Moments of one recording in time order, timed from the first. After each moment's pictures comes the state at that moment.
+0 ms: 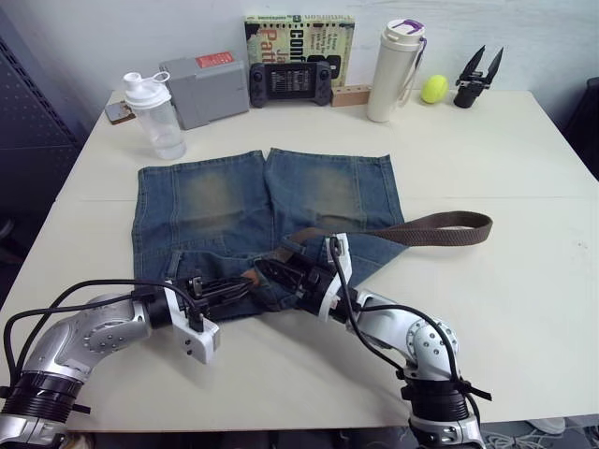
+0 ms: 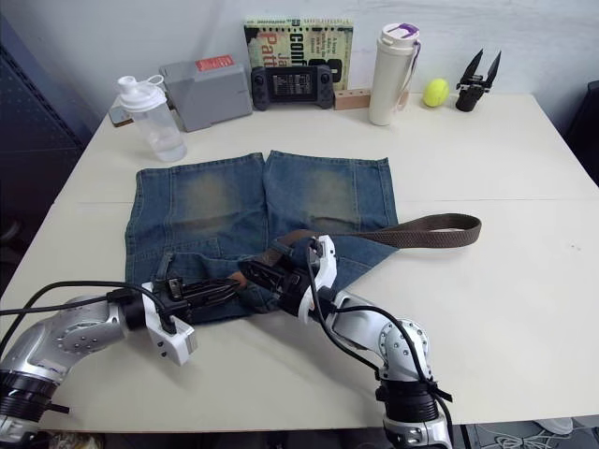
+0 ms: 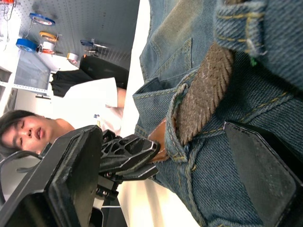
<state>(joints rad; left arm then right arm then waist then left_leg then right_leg) -0.17 0.85 -0.04 0.09 0.47 -1.00 -0.32 -0.29 0.02 0.03 -0.22 1.40 1.00 -0.19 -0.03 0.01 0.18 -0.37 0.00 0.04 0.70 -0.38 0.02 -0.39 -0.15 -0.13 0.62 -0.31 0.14</state>
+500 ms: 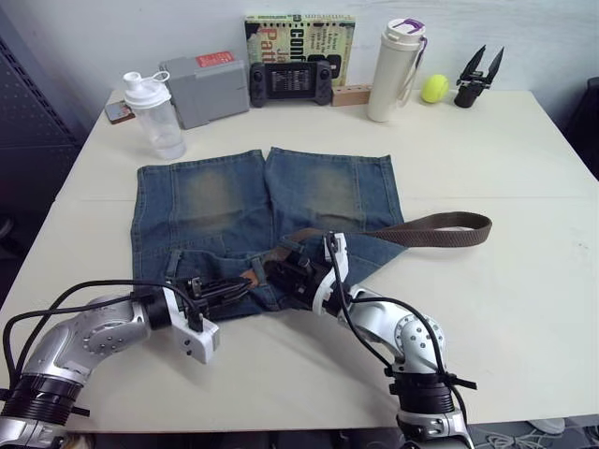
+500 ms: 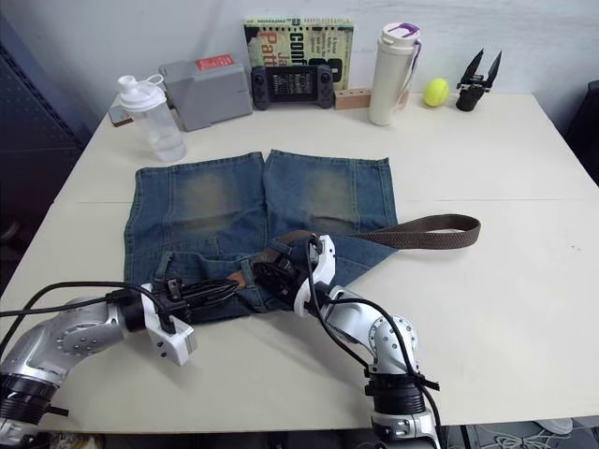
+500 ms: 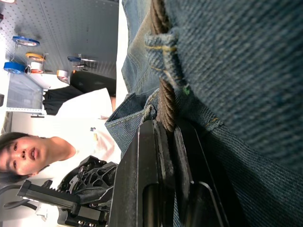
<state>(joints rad) -0.15 0.85 -0.04 0.08 0.44 -0.99 -0.32 -0.31 0.11 -0.01 -0.13 1.37 0.96 -0.25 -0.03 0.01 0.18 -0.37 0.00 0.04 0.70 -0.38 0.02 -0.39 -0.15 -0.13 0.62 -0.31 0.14</state>
